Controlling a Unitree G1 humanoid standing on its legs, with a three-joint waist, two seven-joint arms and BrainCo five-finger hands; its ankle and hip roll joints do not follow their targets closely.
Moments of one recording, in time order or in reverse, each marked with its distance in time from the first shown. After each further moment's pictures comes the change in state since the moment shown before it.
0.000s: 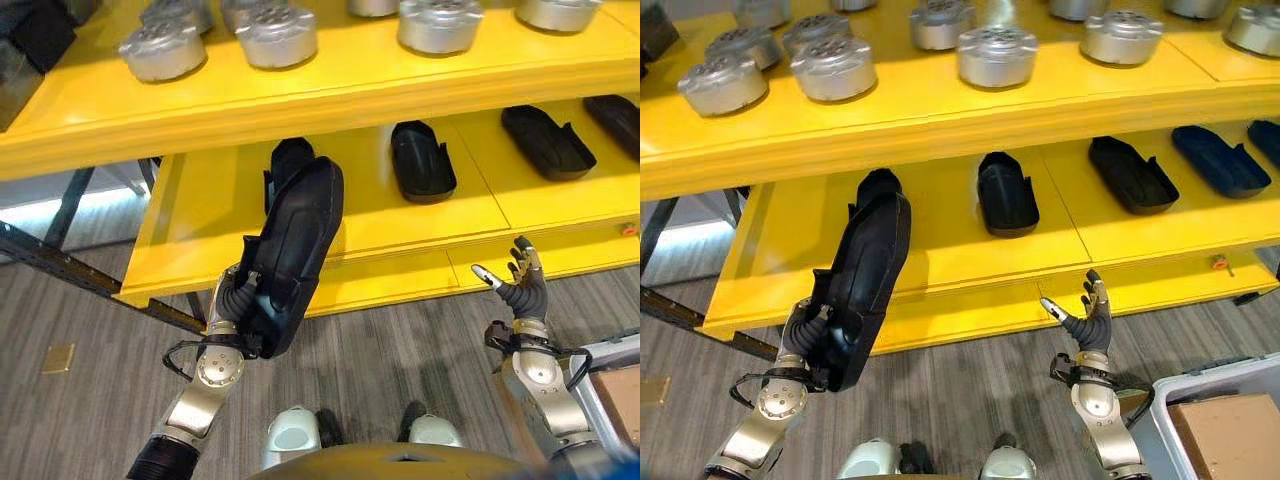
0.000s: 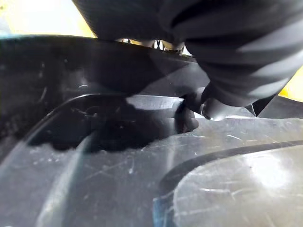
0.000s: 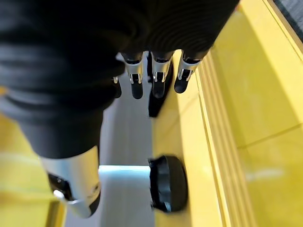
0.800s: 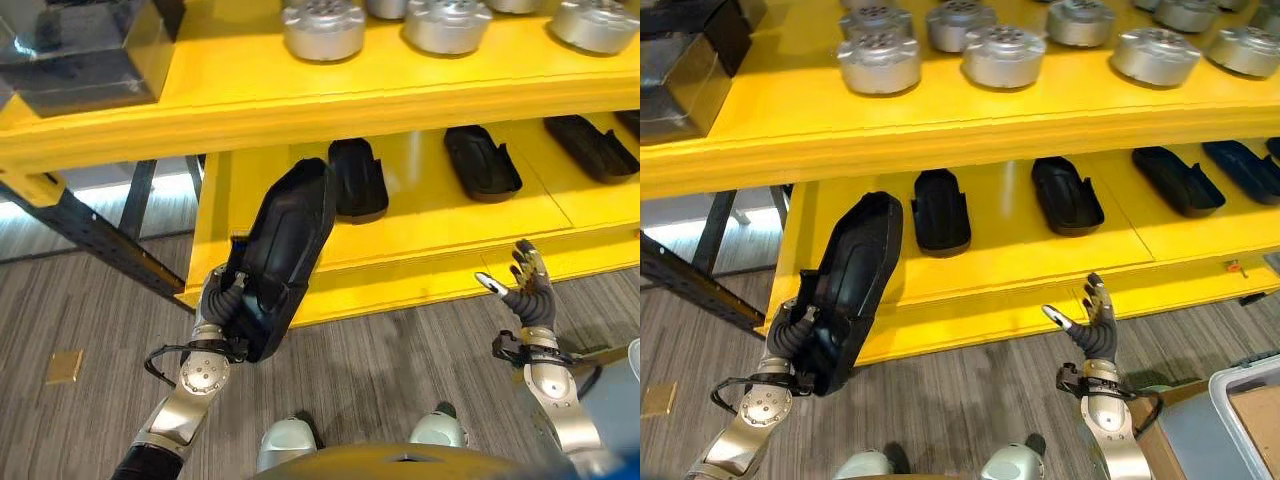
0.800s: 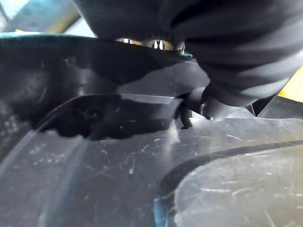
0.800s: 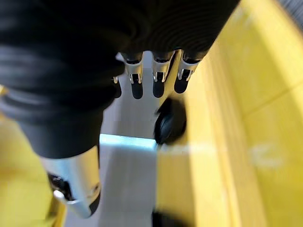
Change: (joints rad) left arm 0.045 0.082 0.030 -0.001 0.042 -0.100 -0.016; right arm 0.062 0.021 -0.031 -0.112 0.001 -0.010 0.143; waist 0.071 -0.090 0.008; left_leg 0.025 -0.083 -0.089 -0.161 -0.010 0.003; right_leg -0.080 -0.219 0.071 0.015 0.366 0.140
